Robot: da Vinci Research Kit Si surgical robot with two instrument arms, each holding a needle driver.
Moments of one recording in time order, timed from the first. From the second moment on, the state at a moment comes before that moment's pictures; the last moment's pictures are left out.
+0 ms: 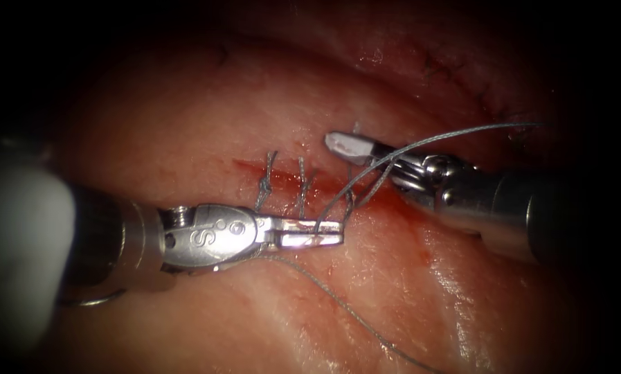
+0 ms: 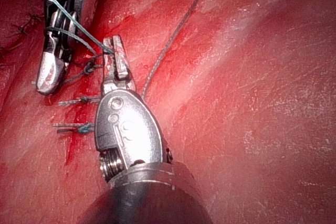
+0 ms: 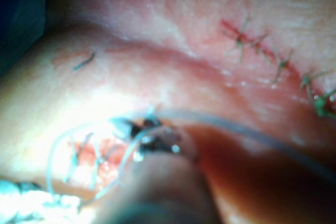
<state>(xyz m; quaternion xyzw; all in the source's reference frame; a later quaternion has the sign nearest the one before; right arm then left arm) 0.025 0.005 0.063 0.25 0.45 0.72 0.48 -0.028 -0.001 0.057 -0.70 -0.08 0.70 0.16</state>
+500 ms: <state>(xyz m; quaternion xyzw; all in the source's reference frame) 0.023 0.003 0.060 0.18 0.44 0.68 0.56 -0.026 0.001 0.058 -0.69 -0.08 0.70 0.17</state>
